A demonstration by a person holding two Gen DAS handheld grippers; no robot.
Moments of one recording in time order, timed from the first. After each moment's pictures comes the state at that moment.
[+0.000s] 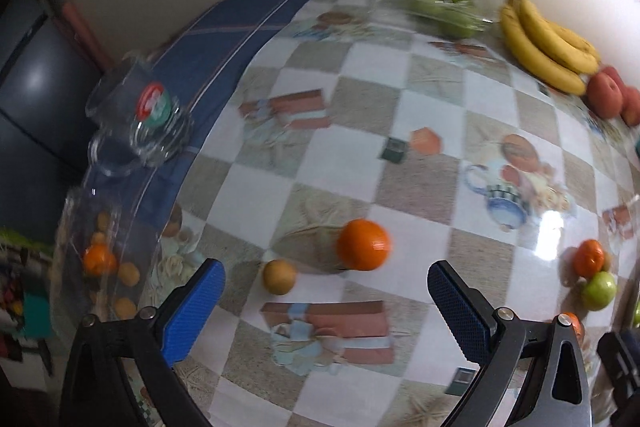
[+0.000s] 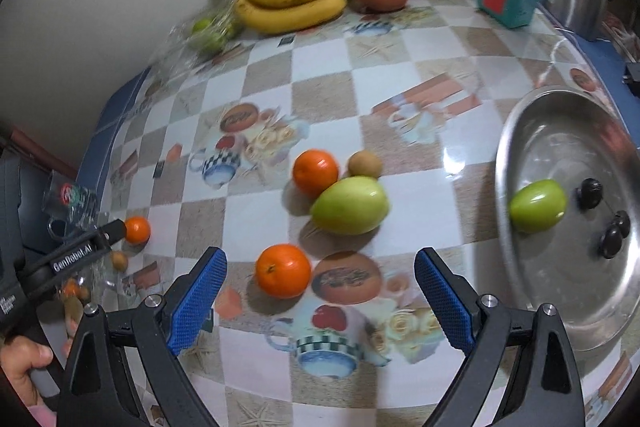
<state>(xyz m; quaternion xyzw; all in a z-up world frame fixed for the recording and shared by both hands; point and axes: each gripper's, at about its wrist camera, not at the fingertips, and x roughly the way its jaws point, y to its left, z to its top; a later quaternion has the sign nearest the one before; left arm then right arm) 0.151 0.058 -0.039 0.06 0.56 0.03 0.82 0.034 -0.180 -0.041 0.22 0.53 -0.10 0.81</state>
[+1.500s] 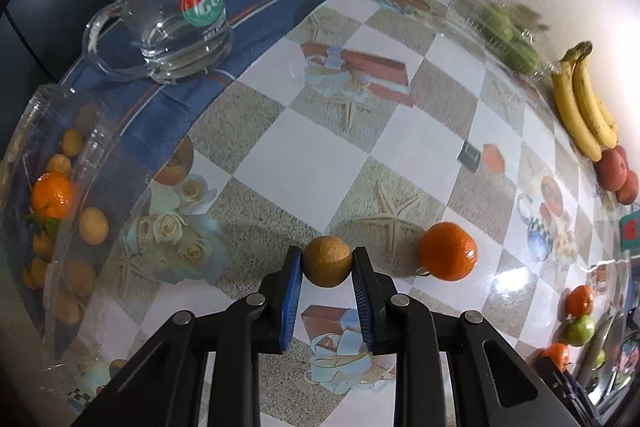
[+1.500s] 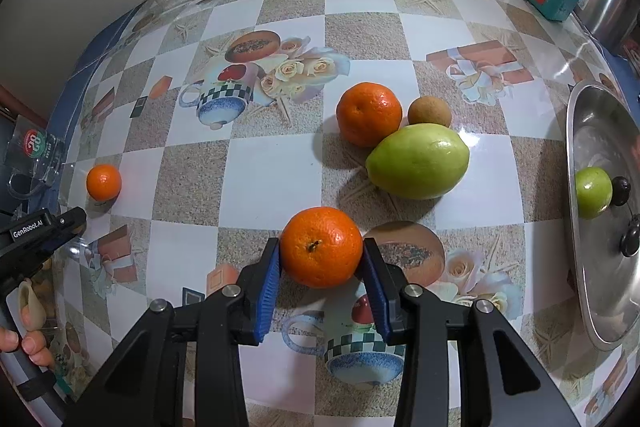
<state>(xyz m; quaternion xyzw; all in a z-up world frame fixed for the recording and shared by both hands) 0.149 0.148 -0.069 -0.10 0.58 0.03 0.81 0.058 -0.133 -0.082 0.17 0.59 -0.10 0.78</state>
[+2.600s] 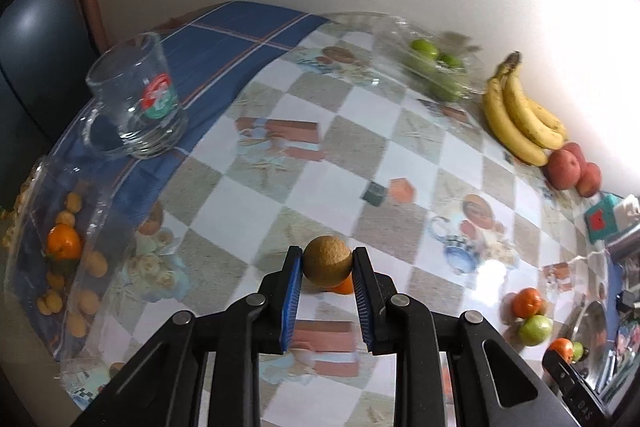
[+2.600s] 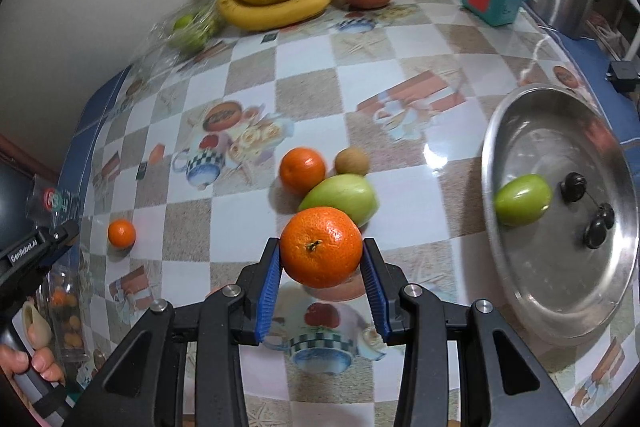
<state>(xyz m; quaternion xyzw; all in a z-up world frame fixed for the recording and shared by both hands) 0.135 0.090 -0.003 -0.07 0.52 -0.02 0.85 0.033 -0.184 -0.036 0.21 0.54 -0.14 0.80</state>
